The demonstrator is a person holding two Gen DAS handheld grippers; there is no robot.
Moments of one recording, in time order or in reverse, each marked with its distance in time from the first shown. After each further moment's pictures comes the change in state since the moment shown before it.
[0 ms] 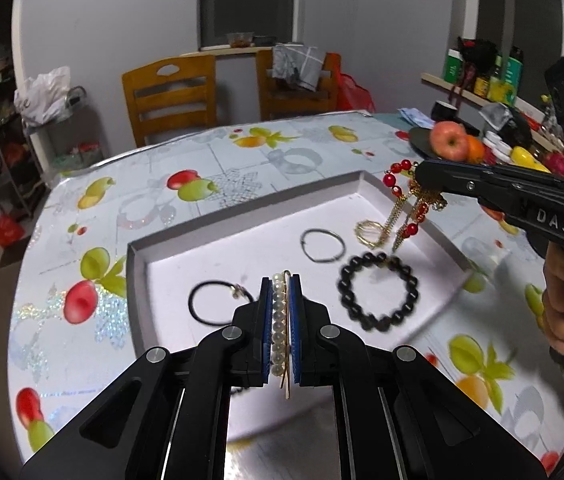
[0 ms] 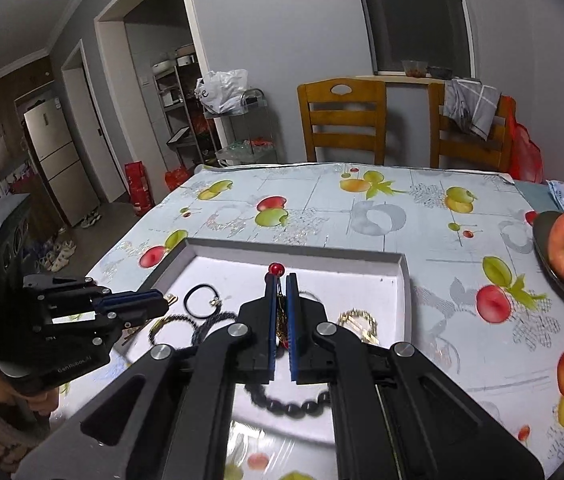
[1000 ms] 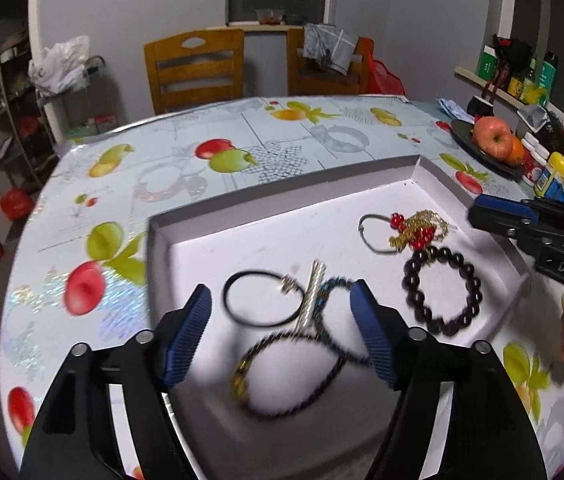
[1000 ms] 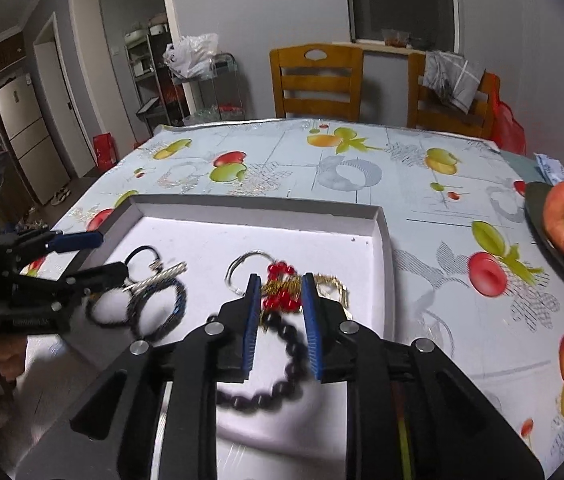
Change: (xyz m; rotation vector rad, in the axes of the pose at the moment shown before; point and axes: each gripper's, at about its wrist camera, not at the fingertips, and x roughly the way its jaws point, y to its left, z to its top) left arm 0.029 0.038 -0.013 -0.060 0.057 0.051; right arm 0.033 -0.019 -0.032 -0.009 0.102 -0.108
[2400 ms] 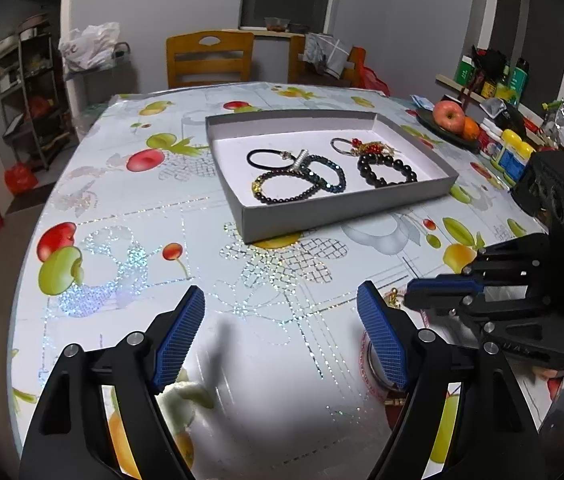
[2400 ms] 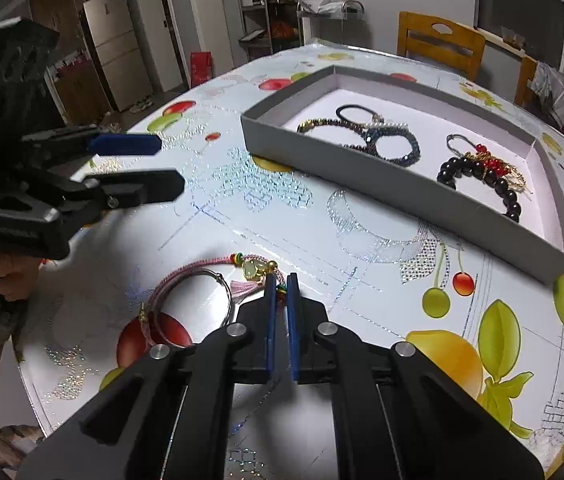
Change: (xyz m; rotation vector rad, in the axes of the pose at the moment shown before) left arm -0.109 0.005 -0.130 -0.055 -0.028 -0.046; right arm -0.034 0.140 -0.115 -0.261 0.183 0.236
